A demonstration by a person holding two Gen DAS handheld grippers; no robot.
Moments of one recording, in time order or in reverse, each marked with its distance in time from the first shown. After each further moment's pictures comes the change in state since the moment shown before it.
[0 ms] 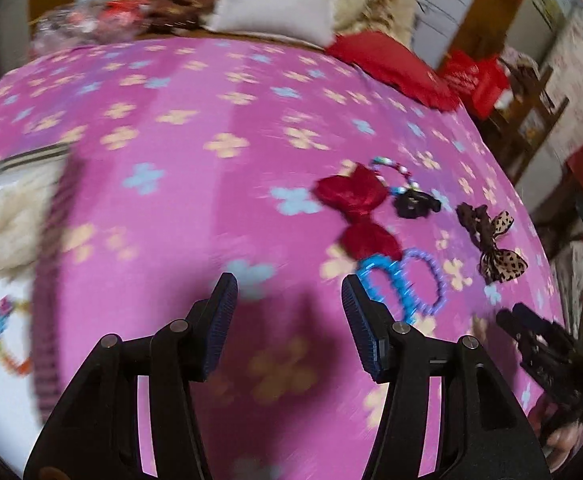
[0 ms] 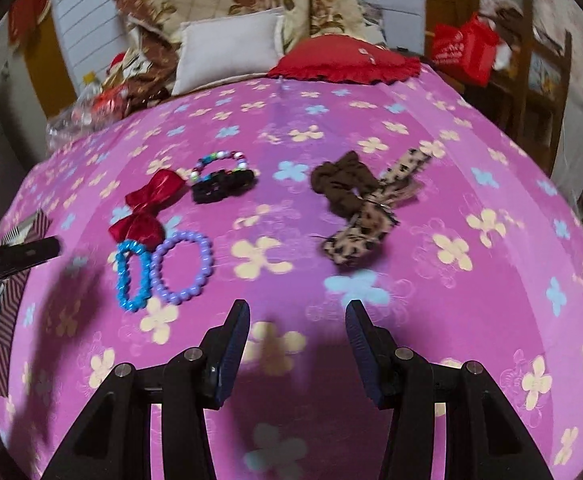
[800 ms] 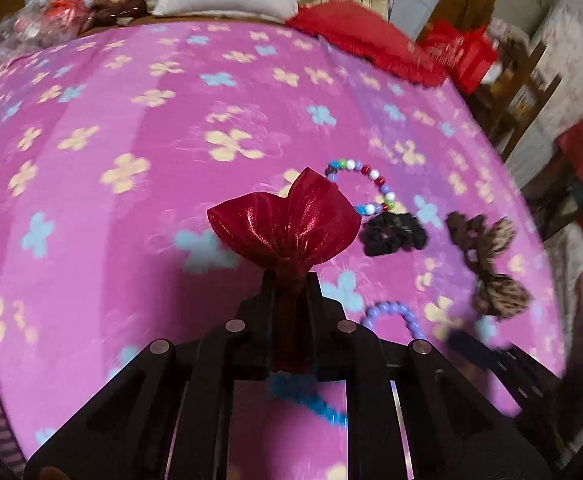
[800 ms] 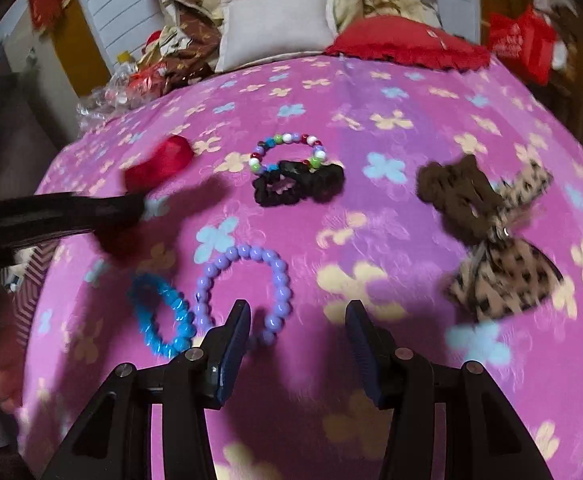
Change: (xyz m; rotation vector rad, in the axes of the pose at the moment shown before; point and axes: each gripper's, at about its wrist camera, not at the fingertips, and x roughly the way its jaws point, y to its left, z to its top) left arm 0.049 -0.031 0.040 0.043 0.059 -0.071; right arm 0.065 0.059 0.027 -0.101 0.066 0.135
